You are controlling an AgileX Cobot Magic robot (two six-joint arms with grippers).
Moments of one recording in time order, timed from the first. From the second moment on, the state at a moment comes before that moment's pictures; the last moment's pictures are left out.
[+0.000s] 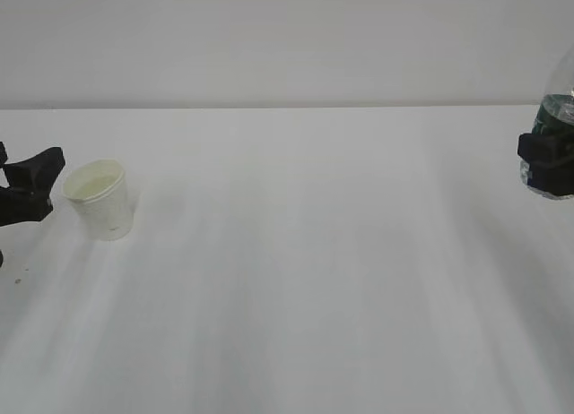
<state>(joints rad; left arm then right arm) -0.12 1.67 -0.35 0.08 -1.15 -0.08 -0.01 1.36 -0.51 -0.36 -0.41 0.21</state>
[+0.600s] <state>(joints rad) -0.12 1.58 -0.39 0.04 -1.10 -0.08 -0.01 1.36 -0.51 -0.36 -0.41 0.21</state>
